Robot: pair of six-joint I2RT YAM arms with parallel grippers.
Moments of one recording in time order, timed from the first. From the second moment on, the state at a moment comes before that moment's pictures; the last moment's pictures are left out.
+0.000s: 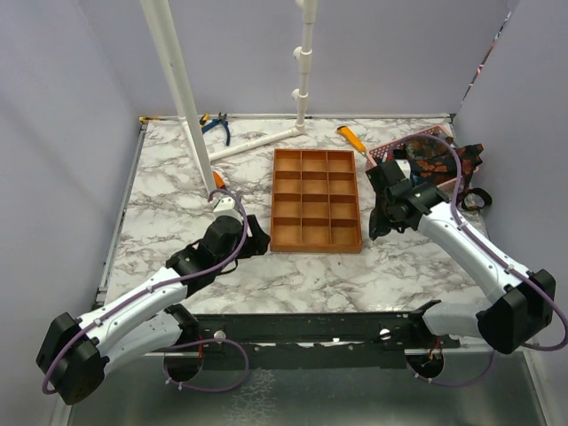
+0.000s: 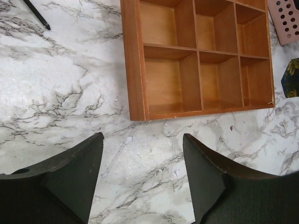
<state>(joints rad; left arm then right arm) -0.74 0.89 0.51 -0.19 -0.22 -0.71 0.50 1.26 1.13 -0.94 0.42 0.48</state>
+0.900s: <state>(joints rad) -0.74 0.80 0.46 -0.23 -0.22 -0.75 0.68 1.54 1.20 -0.91 0.46 0.50</state>
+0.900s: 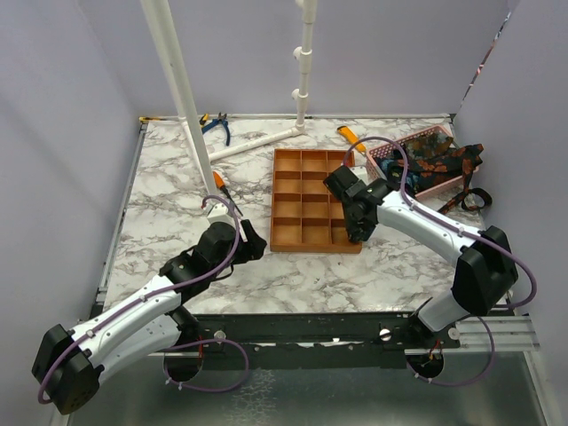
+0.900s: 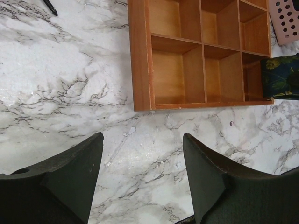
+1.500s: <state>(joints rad) -0.74 0.80 0.46 -0.23 -0.22 -0.76 0.69 1.59 1.13 -0.79 0.45 0.53</state>
